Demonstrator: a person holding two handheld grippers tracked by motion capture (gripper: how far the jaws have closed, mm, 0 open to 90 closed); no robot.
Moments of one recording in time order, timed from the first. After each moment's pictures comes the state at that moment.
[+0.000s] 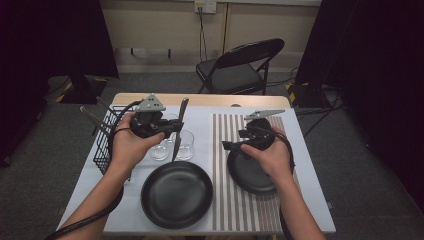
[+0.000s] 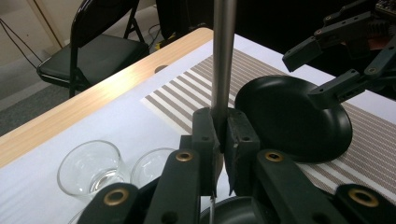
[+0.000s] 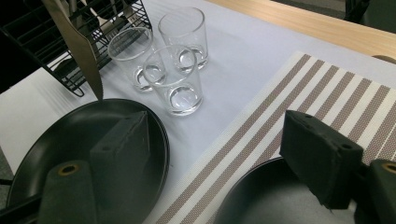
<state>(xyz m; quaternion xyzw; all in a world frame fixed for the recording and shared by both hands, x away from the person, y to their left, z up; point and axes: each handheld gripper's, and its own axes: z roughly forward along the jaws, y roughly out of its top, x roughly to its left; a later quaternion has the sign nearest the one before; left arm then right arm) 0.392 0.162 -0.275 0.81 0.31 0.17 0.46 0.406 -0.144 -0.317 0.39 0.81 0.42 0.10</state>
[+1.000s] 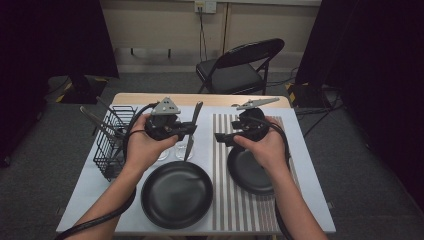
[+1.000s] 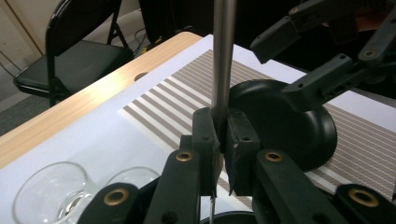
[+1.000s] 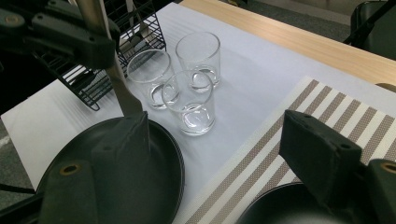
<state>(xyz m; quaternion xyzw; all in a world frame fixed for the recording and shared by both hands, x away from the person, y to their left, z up) 0.391 0.130 -0.281 0.82 0.29 0.16 0.47 0.408 -0.124 -0.286 0.38 0.82 0.42 0.10</state>
